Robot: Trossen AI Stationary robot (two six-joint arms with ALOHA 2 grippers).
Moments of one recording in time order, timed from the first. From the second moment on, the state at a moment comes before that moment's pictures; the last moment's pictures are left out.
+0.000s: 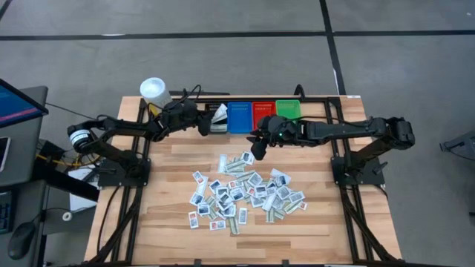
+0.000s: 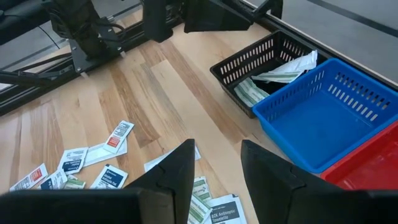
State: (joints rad) left arm 0.59 1.42 0.45 0.70 0.10 -0.27; right arm -0.11 1.43 0.99 -0.14 0.21 0.39
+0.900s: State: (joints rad) left arm 0.31 1.42 0.42 0.69 0.49 0.15; right arm -0.07 1.43 0.99 -0.13 0.21 0.40
